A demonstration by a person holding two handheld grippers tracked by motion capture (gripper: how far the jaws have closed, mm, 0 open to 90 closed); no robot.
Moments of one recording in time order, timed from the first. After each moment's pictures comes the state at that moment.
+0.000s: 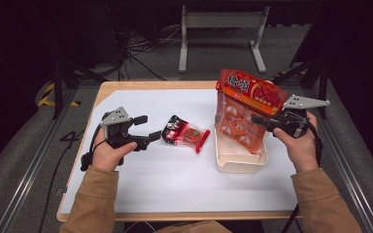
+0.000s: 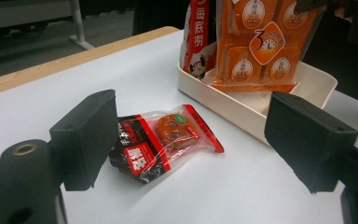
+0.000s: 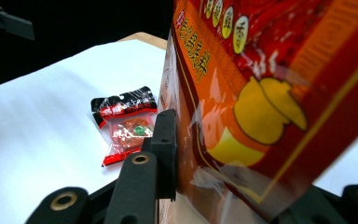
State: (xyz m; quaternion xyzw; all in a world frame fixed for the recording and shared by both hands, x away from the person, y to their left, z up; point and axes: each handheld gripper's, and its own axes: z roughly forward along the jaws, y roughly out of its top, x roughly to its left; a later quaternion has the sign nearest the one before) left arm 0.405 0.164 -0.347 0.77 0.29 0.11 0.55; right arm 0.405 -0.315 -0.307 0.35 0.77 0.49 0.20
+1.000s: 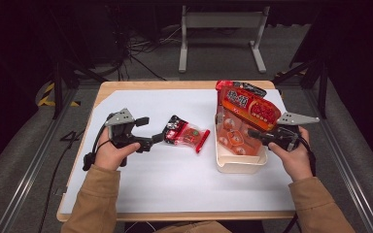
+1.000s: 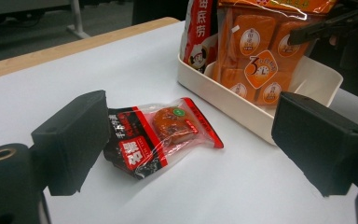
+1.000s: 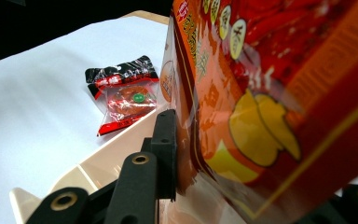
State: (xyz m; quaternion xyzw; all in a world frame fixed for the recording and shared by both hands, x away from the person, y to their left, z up) left arm 0.410 0.156 -0.356 0.78 0.30 0.10 0.54; right arm 0.397 -0.317 -0.358 0.36 0.77 0.49 0.19
